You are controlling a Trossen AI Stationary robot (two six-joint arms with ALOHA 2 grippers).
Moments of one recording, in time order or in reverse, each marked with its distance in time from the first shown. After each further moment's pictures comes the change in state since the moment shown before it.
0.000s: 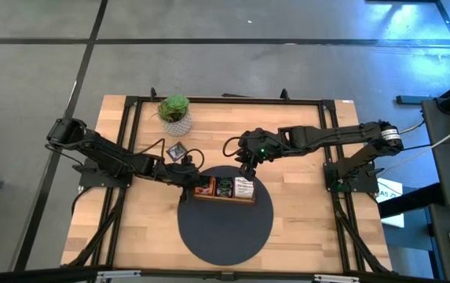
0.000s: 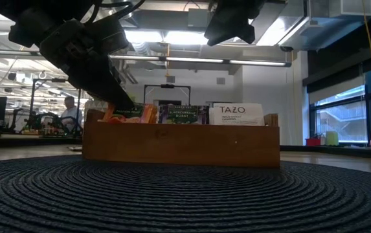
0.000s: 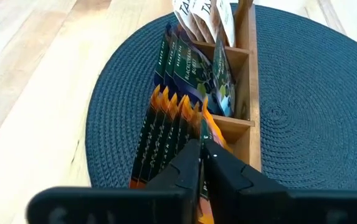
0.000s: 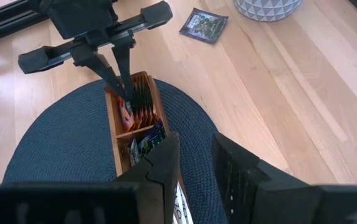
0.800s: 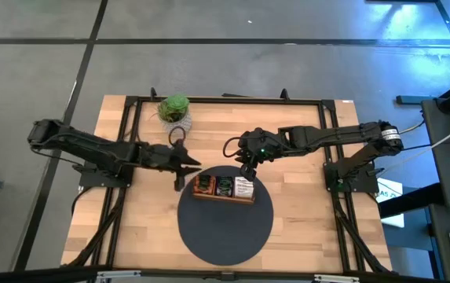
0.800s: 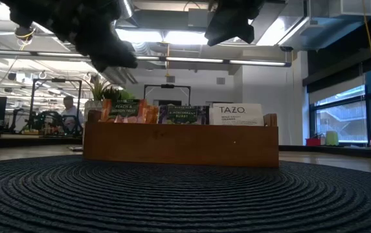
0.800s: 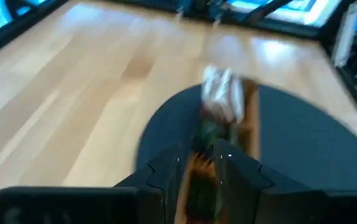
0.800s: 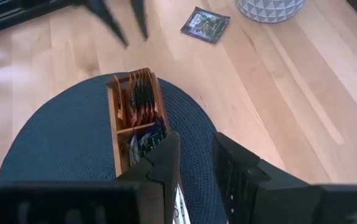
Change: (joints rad) left arm 0.104 -0.288 0.001 -0.092 0.002 0.026; right arm 0.000 0.000 0.000 -0.002 -0.001 -0.031
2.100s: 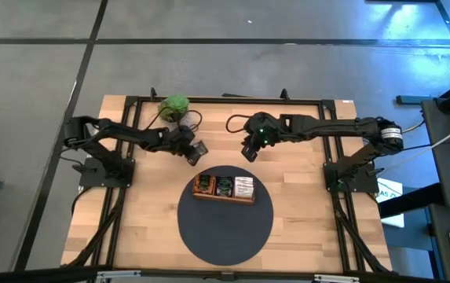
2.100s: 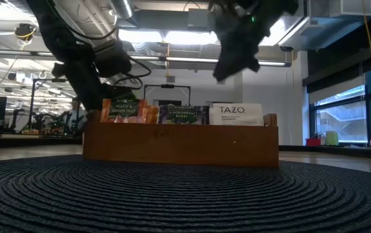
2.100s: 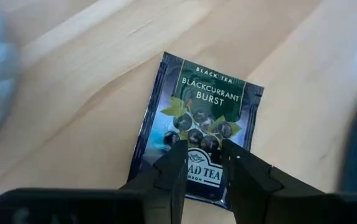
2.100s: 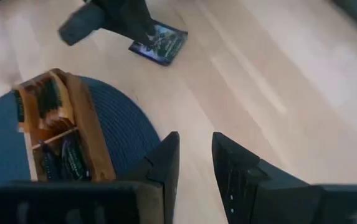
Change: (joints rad) left arm 0.447 0.426 0.001 -0.084 0.144 -0.291; right arm -0.210 -0.024 -0.159 0.086 -0.049 -0.013
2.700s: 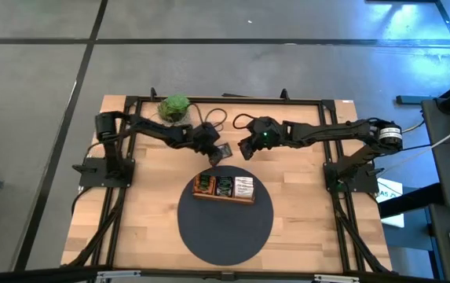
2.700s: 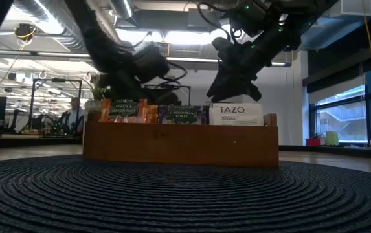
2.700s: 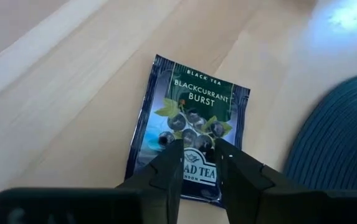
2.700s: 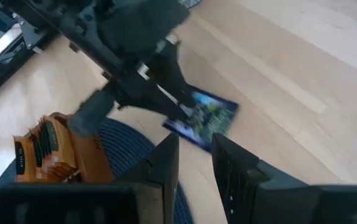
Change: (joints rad) left arm -0.025 0.330 0.300 0.119 0.142 0.121; right arm -0.060 0.006 -0.292 0.458 -0.067 0.204
